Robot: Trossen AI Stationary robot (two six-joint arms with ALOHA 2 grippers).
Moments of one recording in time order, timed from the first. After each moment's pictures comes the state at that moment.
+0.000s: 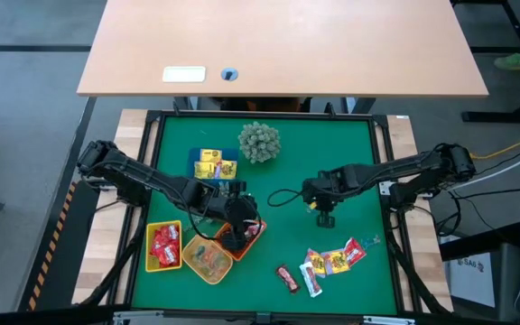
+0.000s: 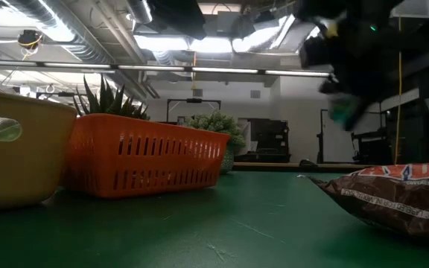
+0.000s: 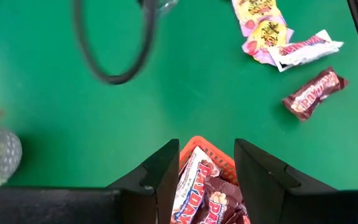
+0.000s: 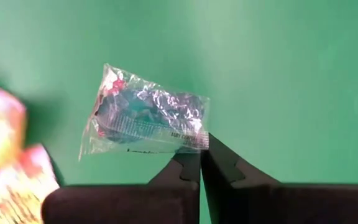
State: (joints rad) left arm -0.30 1.61 1.33 -0.59 -0.27 -0.24; right arm 0.12 1.46 0.99 -0.89 -0.02 0.20
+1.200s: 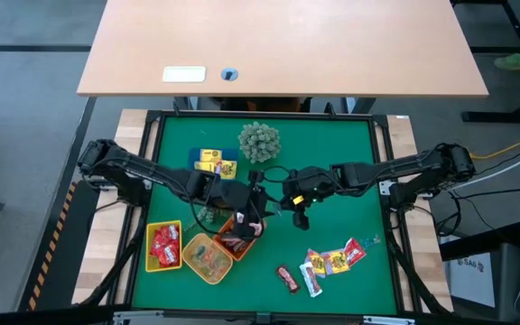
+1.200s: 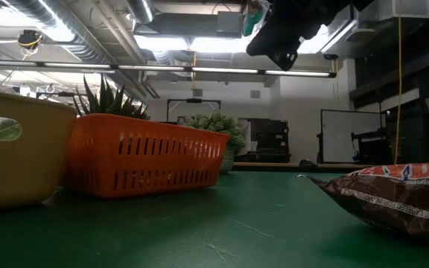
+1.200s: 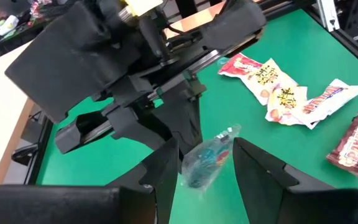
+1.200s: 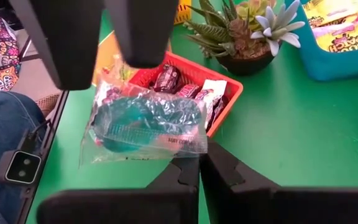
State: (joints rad) left arm -0.23 1.61 1.33 -0.27 -0.27 0.22; right arm 0.12 1.46 1.04 -0.23 -0.14 0.24
